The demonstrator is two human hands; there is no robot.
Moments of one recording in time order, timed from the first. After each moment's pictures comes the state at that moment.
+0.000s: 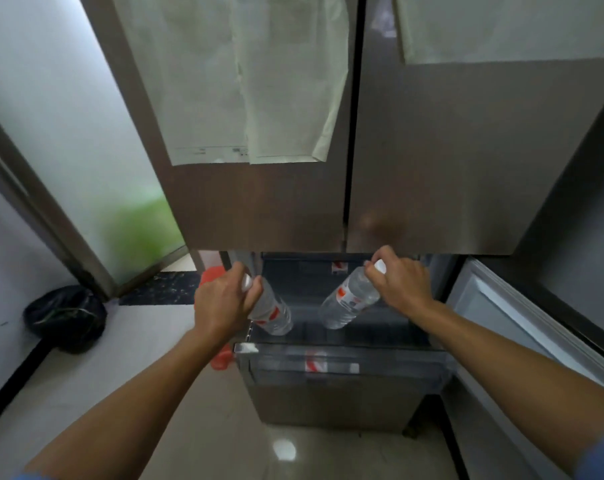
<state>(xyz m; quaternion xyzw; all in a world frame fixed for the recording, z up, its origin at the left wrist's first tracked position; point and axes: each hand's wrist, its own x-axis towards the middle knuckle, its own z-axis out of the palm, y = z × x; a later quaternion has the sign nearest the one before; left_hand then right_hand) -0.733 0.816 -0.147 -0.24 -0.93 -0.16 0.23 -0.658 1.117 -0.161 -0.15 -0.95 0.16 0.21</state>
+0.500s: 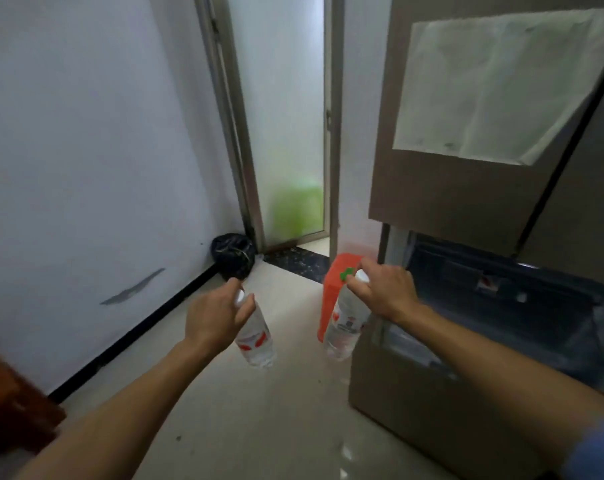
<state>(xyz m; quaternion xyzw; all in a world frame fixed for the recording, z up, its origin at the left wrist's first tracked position) -0.539 0.549 -0.135 0.02 -0.96 -0.10 0.24 -0.630 0.843 -0.134 0.16 -0.96 0.15 0.18</state>
